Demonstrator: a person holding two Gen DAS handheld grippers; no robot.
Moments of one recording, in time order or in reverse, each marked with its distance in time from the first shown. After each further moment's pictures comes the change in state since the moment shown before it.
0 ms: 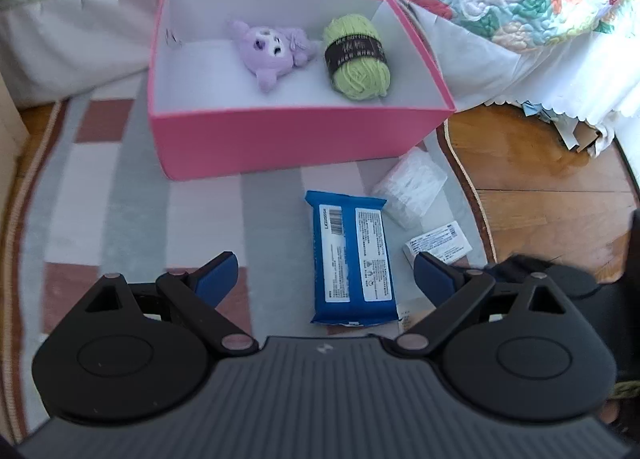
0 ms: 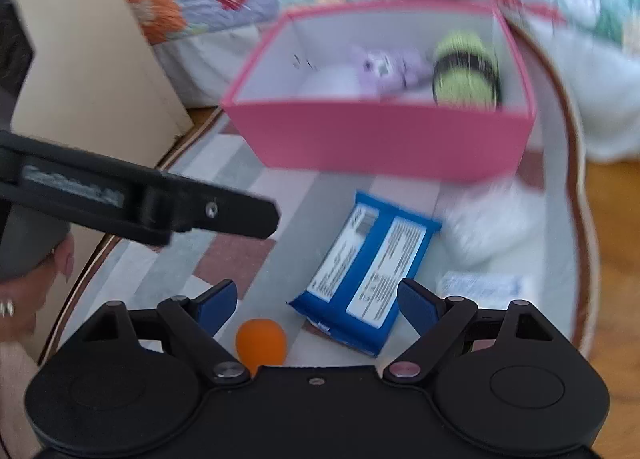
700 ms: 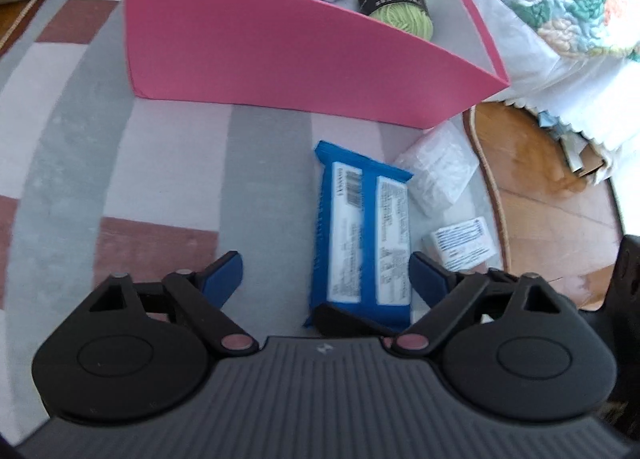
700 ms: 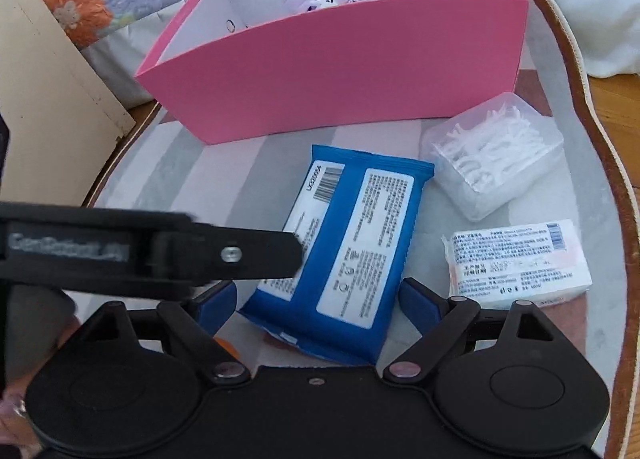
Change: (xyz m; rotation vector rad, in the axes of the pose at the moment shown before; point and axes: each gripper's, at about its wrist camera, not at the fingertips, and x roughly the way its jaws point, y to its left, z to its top) left arm 0.072 0.023 -0.026 -0.172 0.043 -0.104; right arm 0.059 -0.021 -0.013 0.128 0.021 -0.048
